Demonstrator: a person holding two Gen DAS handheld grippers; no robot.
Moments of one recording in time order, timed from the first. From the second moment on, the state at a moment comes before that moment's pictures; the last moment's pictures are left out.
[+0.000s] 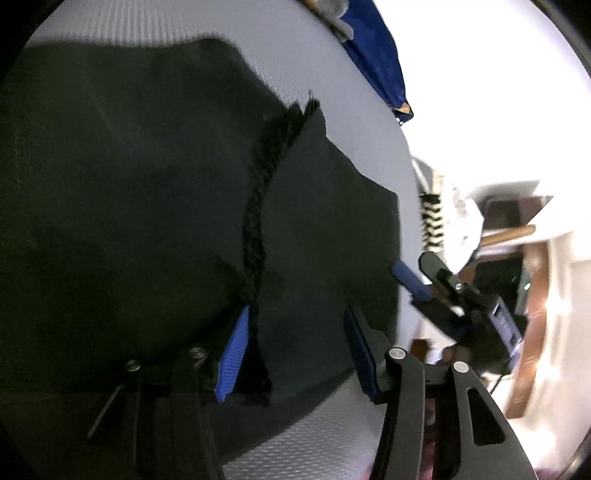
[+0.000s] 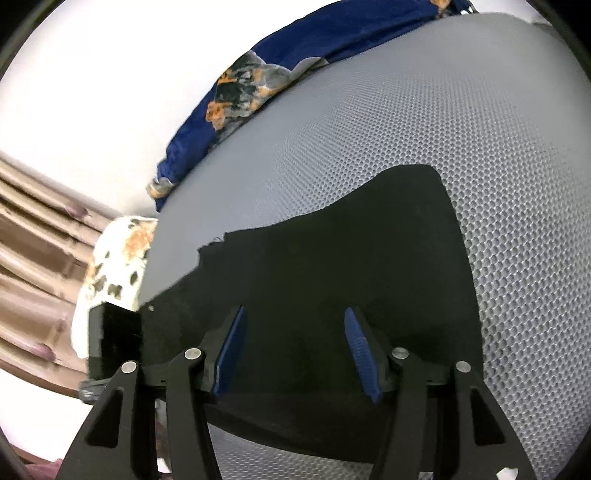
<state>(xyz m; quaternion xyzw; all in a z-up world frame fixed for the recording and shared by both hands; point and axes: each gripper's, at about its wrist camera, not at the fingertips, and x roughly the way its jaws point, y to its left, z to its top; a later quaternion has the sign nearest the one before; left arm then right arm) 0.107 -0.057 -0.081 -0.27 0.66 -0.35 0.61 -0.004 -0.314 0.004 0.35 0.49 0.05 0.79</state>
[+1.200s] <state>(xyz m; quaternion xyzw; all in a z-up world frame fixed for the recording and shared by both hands) 0.085 -0.040 -0.075 -0.13 0.64 -0.31 0.69 0.003 -0.290 -0.004 0.24 0.53 0.01 0.81</state>
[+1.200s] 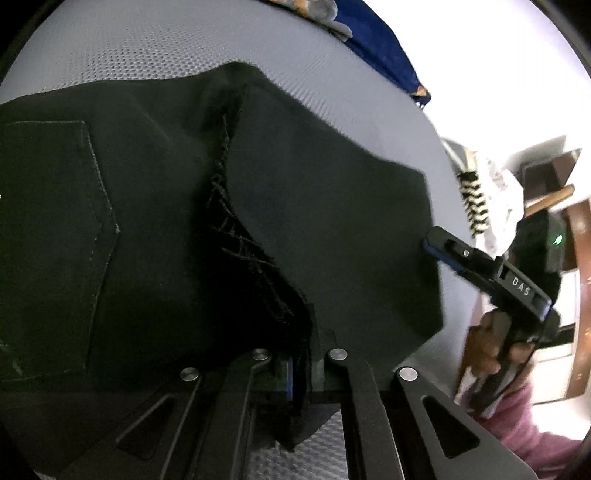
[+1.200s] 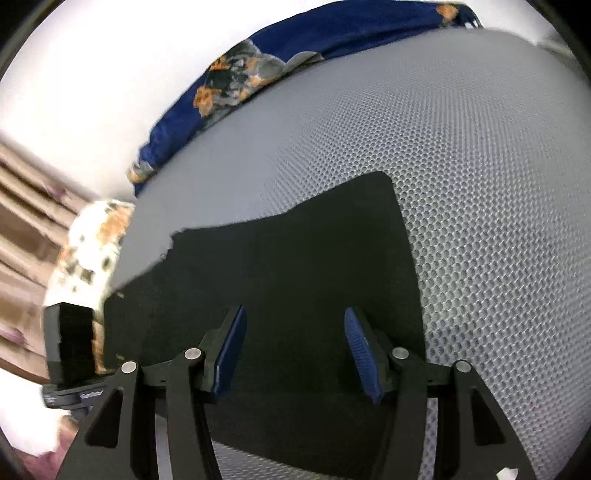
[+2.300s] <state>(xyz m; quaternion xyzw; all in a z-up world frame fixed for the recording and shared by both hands) 0.158 -0.082 -0.068 -0.01 0.54 -0.26 0.80 0.058 -0.293 -0.007 0.12 0.54 -0.03 0.84</state>
